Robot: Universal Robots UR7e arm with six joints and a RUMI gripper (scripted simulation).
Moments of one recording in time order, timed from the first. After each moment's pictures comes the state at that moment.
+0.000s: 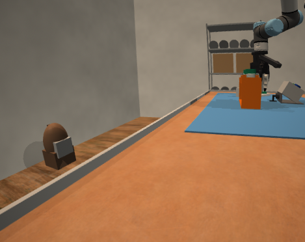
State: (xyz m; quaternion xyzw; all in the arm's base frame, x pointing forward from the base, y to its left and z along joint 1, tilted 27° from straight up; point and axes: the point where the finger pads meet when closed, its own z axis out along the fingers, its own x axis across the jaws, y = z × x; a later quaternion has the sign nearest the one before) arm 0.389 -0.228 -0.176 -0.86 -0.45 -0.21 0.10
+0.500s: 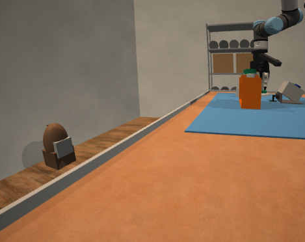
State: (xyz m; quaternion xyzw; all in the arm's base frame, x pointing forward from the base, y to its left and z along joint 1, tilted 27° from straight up) arm 0.387 -0.231 -0.168 -0.86 -0.45 -0.21 0.10
